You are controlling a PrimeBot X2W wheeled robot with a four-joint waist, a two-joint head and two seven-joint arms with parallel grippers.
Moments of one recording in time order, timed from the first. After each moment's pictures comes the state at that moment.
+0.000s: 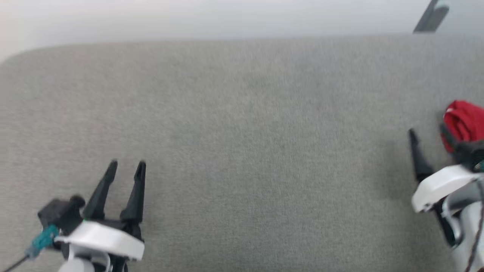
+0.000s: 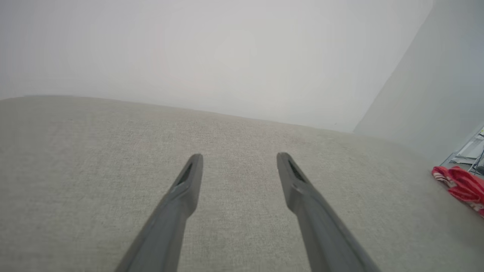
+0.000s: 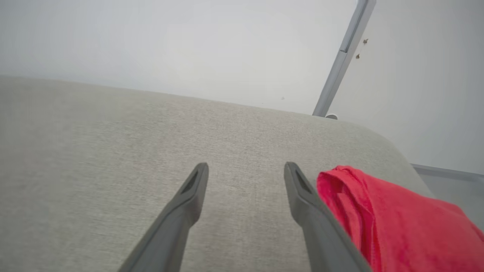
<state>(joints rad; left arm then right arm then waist) -0.11 0.32 -0.20 0.16 -0.57 -0.13 -0.26 -0.35 -0.30 -0.03 0.47 0.17 0.13 -0.13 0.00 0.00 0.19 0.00</state>
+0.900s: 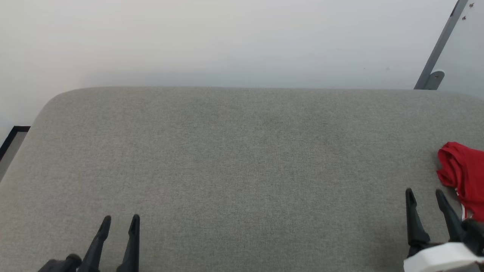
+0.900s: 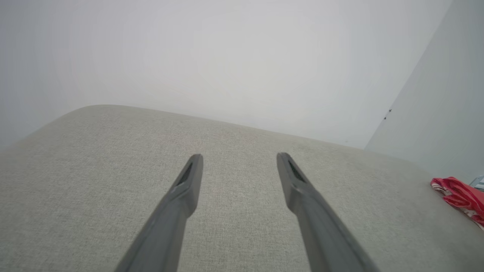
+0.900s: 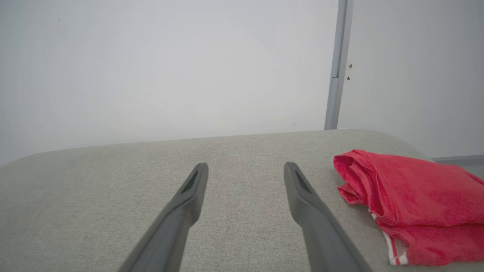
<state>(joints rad) 0.19 0.23 -0.09 0.02 -0.48 -0.13 -0.26 0.02 -0.14 -0.12 0.23 0.25 0.13 -0.24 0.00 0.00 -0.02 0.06</state>
